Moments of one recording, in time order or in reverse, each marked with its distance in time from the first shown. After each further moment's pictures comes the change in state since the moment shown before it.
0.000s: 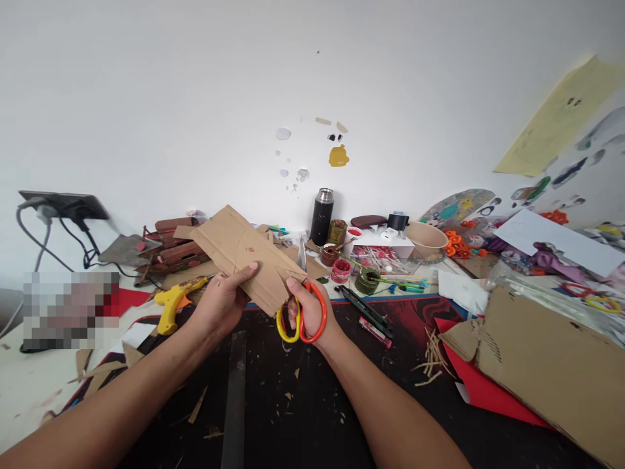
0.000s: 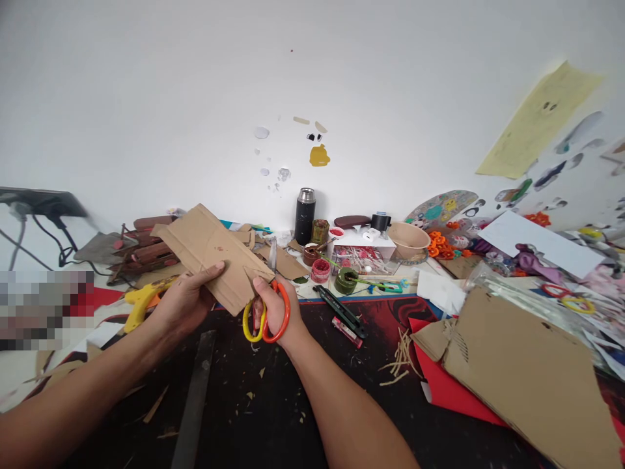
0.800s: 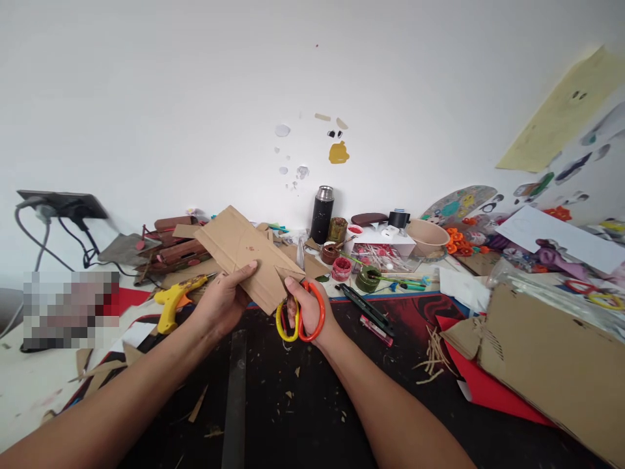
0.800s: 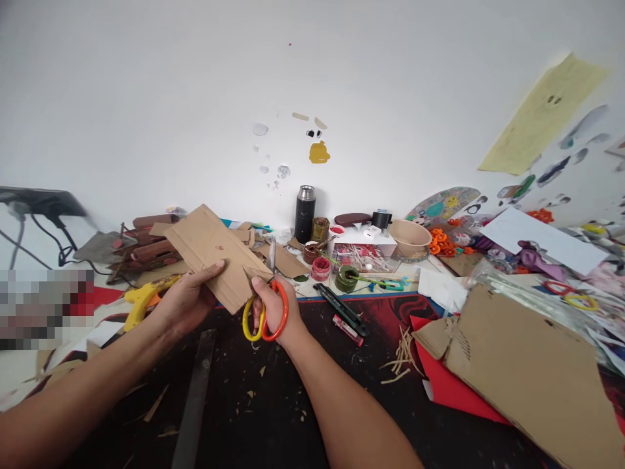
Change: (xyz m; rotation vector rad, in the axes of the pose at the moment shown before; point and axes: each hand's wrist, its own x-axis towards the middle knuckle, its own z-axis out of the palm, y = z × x) left_hand 0.000 0.003 0.002 0.013 0.018 -0.107; right_hand 0.001 0.005 0.000 -0.025 0.006 0.031
